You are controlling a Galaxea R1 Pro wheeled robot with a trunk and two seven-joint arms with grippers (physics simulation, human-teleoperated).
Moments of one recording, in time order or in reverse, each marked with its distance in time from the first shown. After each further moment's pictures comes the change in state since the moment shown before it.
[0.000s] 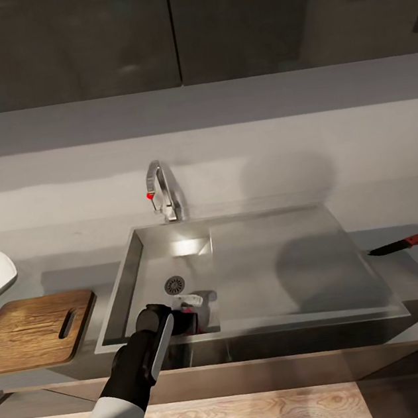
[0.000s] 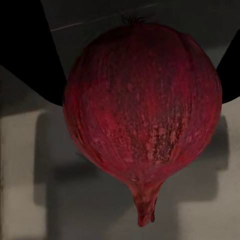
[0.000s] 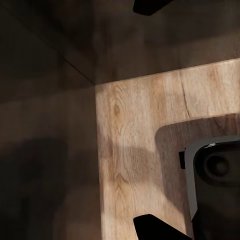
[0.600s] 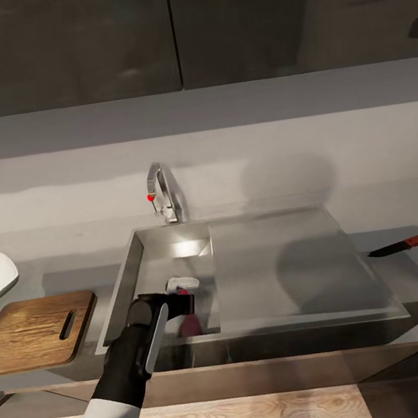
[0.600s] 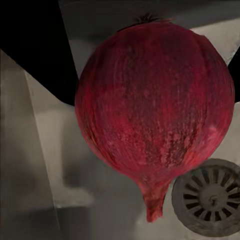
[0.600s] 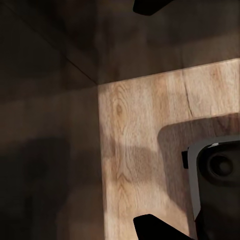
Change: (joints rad) left arm 0.000 0.003 -0.003 -0.174 -0.008 0.004 0.004; right arm 0.000 0.000 0.000 0.000 0.000 0.000 0.000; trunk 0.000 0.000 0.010
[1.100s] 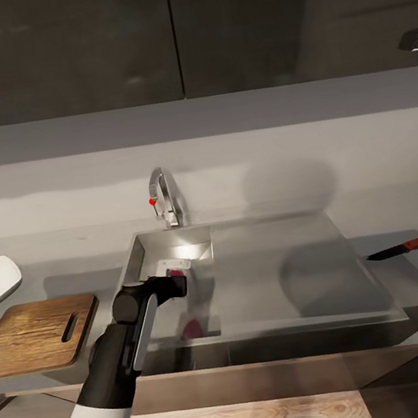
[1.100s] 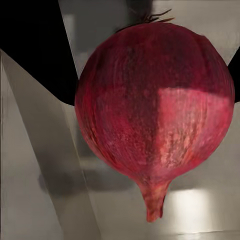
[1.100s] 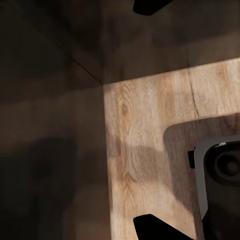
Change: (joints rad) left arm 0.000 0.021 -0.001 -0.201 0.000 0.006 0.000; right arm 0.000 0.000 0.000 0.002 0.000 0.000 0.000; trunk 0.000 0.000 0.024
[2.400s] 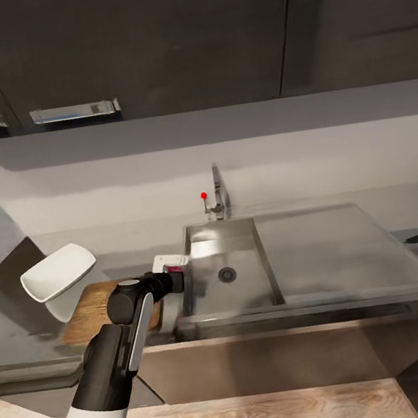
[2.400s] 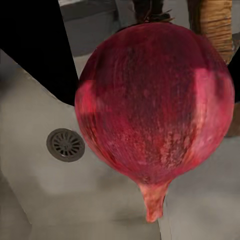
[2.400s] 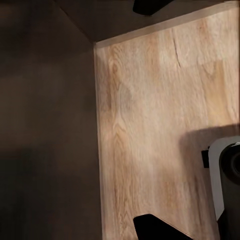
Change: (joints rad) left arm 0.000 0.012 -0.001 -0.051 0.003 0.000 -0.001; right arm 0.000 0.001 0.000 0.014 0.000 0.000 0.000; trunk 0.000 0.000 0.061
